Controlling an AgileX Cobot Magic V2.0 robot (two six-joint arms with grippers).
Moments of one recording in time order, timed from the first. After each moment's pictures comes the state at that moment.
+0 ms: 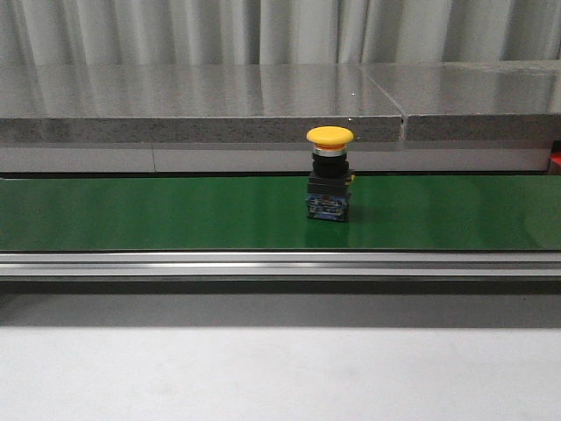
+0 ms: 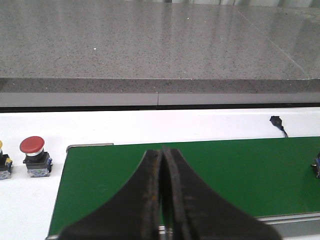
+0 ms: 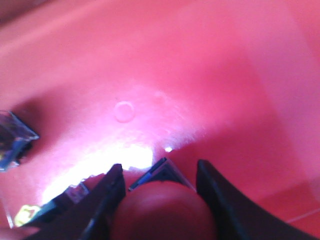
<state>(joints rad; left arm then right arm) 0.04 0.48 -0.65 -0.41 0.58 0.33 -0.66 2.13 -1.68 0.31 0.73 -0.27</state>
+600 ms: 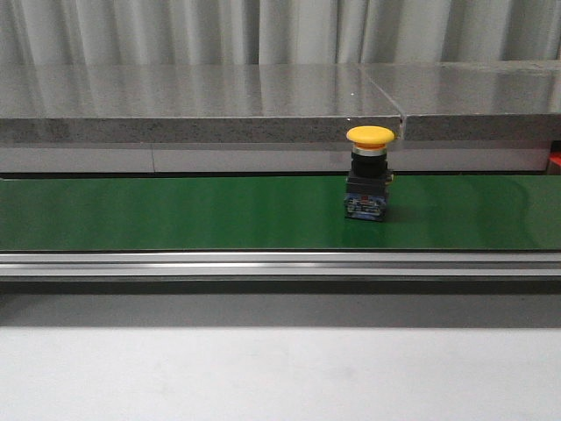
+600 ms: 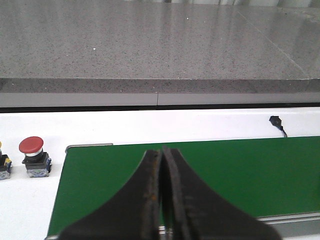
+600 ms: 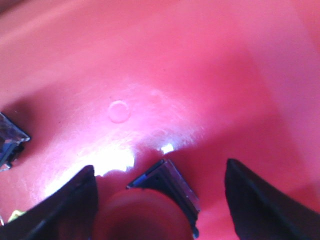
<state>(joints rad) 0.04 0.48 -0.65 -0.41 0.58 0.33 -0.66 2.14 -1.68 0.32 0.72 -0.27</state>
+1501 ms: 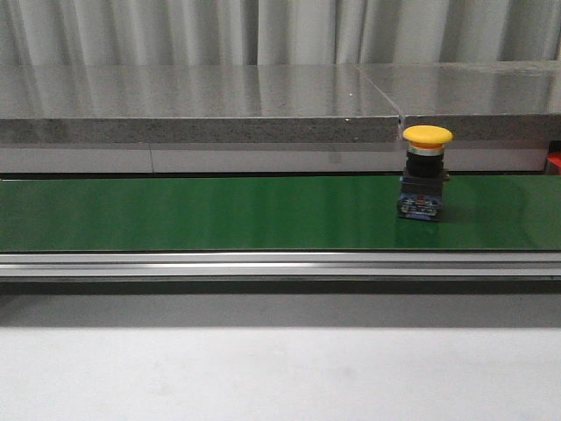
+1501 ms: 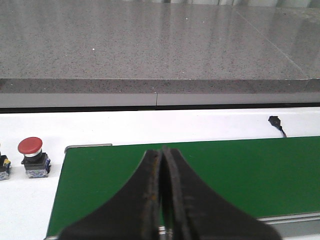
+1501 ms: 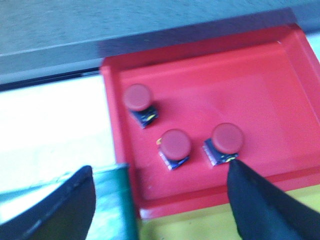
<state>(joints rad) 0.04 0.48 -0.65 -0.41 0.58 0.33 -0.53 1.45 -1.31 0.32 0.70 -0.38</state>
